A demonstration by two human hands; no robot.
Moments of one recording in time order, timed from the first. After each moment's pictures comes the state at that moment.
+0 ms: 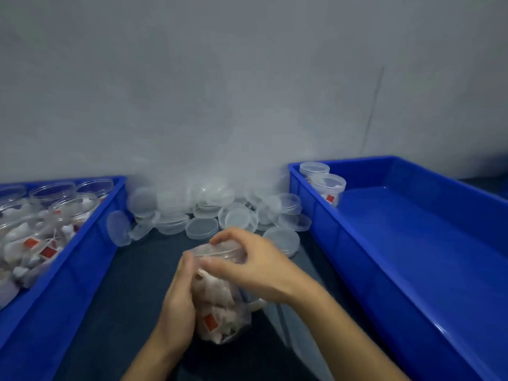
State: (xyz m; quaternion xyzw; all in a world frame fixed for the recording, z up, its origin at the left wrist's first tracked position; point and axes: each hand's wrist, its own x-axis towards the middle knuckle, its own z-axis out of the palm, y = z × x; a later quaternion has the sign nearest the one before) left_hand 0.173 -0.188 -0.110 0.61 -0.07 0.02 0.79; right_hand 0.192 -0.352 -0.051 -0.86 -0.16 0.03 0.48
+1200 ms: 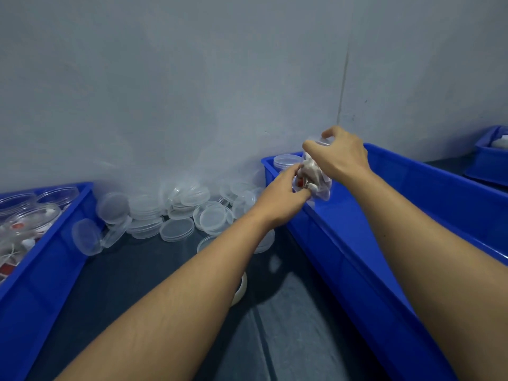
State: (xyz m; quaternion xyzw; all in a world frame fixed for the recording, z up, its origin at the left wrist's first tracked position) left_hand 0.292 -0.384 -0.023 0.81 -0.31 -0.02 0.49; right_hand 0.289 -0.543 0.035 -0.88 0.18 -0.27 0.35
